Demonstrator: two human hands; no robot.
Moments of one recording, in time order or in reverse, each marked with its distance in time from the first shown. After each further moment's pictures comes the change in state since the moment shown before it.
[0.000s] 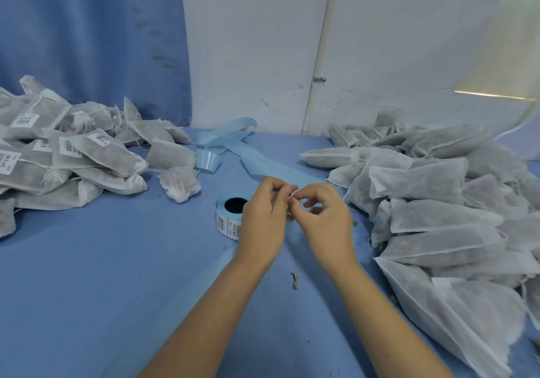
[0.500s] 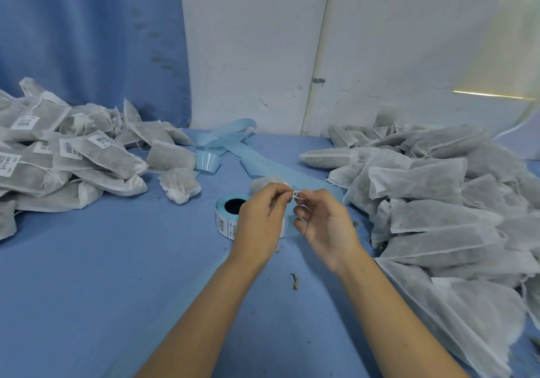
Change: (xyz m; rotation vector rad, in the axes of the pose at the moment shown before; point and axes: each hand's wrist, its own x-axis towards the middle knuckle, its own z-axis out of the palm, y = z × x) left_hand 0.004 -0.007 -0.009 0.161 -0.041 0.071; right_hand 0.009 -0.011 -0.009 0.788 -0.220 0.579
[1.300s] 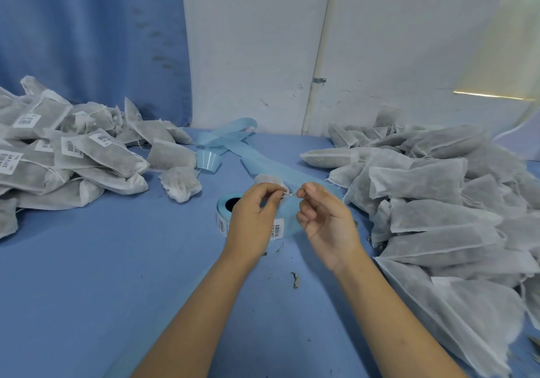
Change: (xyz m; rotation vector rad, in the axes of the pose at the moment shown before) left_hand 0.001 -0.003 -0.009 -0.018 0.018 -0.052; right_hand -0.002 0.001 0.001 0.081 -0.060 -0.125
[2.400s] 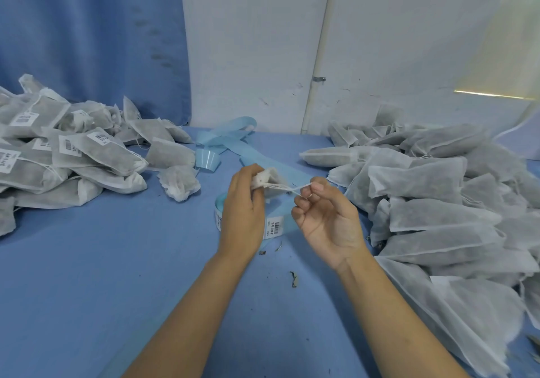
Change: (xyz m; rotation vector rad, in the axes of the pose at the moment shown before) left_hand 0.002 0.004 -0.007 0.219 0.143 0.174; right_hand 0.000 -0.004 0.001 0.204 -0.107 0.064
